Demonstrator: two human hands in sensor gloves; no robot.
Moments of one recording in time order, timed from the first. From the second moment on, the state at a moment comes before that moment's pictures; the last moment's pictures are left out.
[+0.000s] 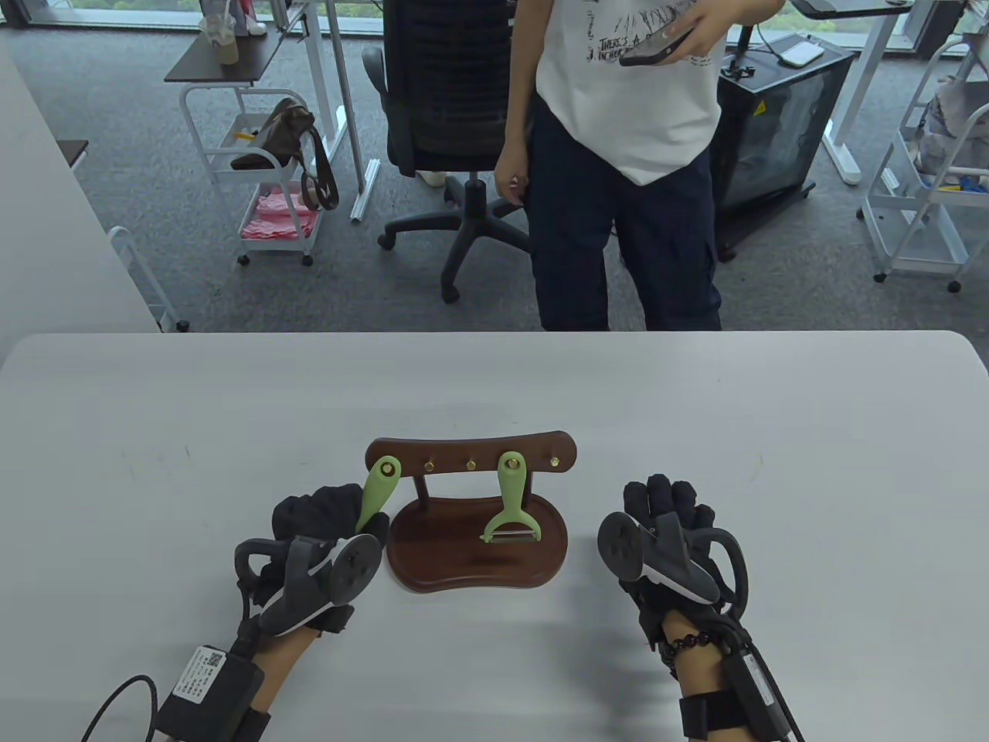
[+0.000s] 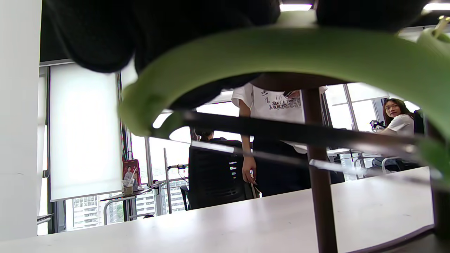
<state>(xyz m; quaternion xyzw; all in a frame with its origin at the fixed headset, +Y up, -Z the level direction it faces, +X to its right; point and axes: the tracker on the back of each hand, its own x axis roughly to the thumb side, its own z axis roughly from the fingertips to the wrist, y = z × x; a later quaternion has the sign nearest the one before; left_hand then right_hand) -0.218 -0.656 -0.334 0.19 -0.11 -0.06 0.97 0.135 -0.695 -0.344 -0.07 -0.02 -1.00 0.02</state>
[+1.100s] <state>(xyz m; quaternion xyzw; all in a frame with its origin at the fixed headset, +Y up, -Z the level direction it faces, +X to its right) -0.292 -0.656 -0.349 0.18 -0.01 -0.01 0.98 0.145 -0.696 -0.347 -0.05 -0.02 -1.00 0.02</state>
